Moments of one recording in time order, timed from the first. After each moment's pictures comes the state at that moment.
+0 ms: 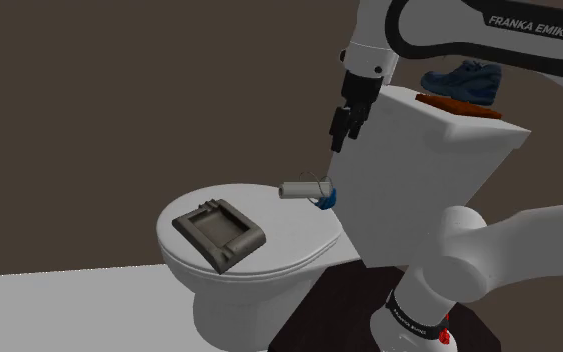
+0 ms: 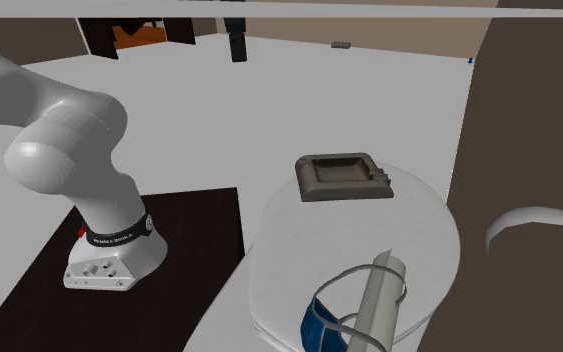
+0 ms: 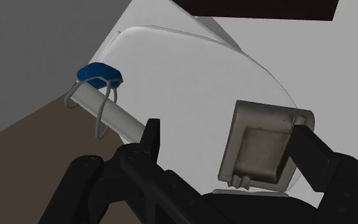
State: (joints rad) arm -0.01 -0.83 0.06 -2.33 -0.07 1.53 0.03
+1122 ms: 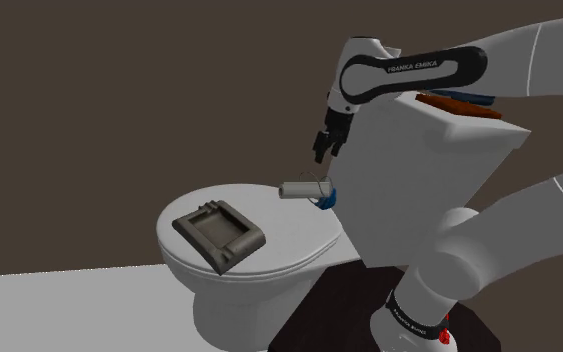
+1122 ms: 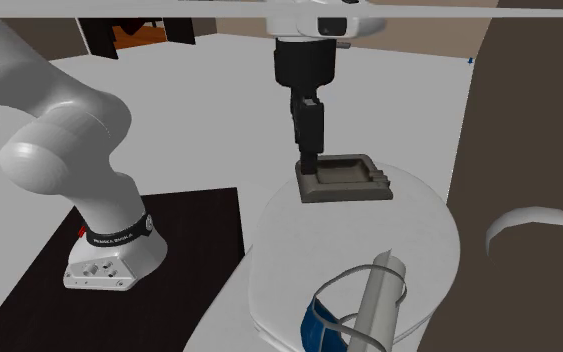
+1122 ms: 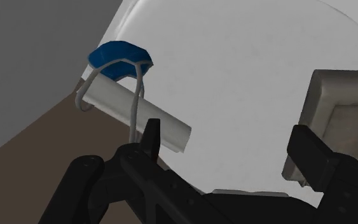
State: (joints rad) arm -0.10 -0.54 -0.20 -2.43 -0.12 1.95 -0.13
